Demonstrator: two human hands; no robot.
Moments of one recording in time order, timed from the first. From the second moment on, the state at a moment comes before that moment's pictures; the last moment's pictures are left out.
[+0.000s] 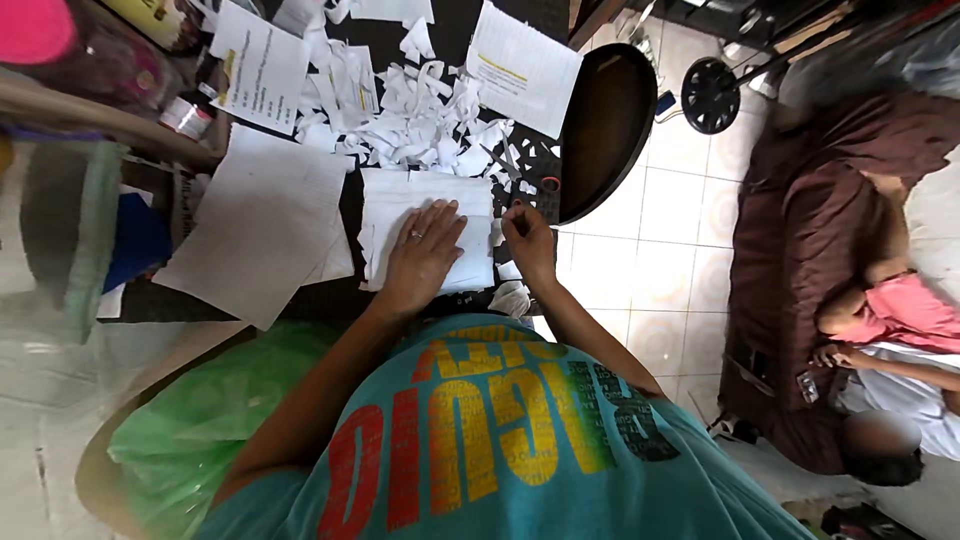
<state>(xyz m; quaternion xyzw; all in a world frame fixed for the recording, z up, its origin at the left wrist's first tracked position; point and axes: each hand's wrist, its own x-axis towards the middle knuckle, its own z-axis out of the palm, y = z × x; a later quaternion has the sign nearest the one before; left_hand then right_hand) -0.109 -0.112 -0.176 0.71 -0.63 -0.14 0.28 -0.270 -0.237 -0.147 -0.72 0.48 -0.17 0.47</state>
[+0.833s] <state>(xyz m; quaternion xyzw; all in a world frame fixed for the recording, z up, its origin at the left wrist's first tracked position) -0.098 -0.078 -0.171 0.79 -0.47 -0.15 0.37 -0.307 -0.213 -0.175 -0.69 0.48 -0.13 0.52</state>
